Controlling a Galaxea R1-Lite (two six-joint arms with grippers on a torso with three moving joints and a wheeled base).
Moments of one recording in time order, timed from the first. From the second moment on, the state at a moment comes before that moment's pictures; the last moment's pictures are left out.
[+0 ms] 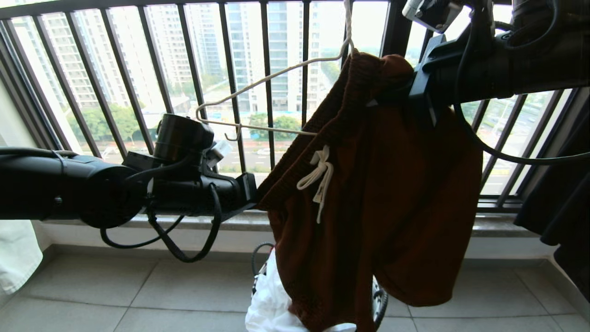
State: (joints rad) left arm -0.43 1.76 -1.17 -0.06 -0.36 -0.61; right arm 0.45 1.72 -1.88 0.44 0.28 -0.65
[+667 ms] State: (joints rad) left arm -0.34 1.78 -1.24 -0.06 -0.29 -0.61; right arm 0.36 1.69 -1.78 0.43 0.33 -0.66
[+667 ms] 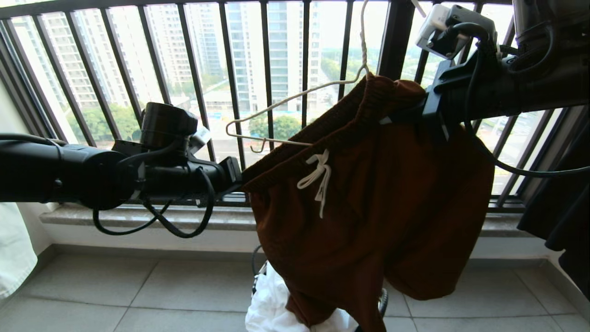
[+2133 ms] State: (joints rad) left arm -0.23 1.70 -1.32 -0.05 -0.30 -0.62; right arm 0.35 1.79 -1.69 0.42 0.31 -0.70
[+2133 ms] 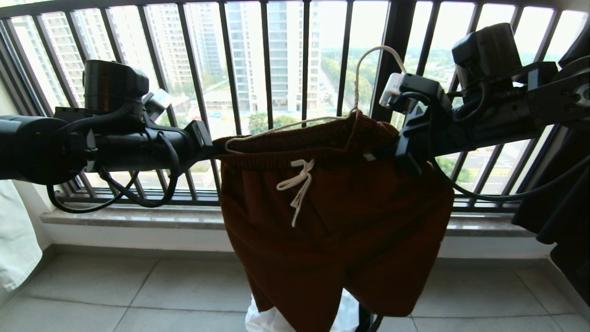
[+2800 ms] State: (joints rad) left arm -0.22 1.68 -1.33 -0.04 -0.30 -0.62; right arm 0.38 1.81 -1.67 0.42 0.27 -0.70
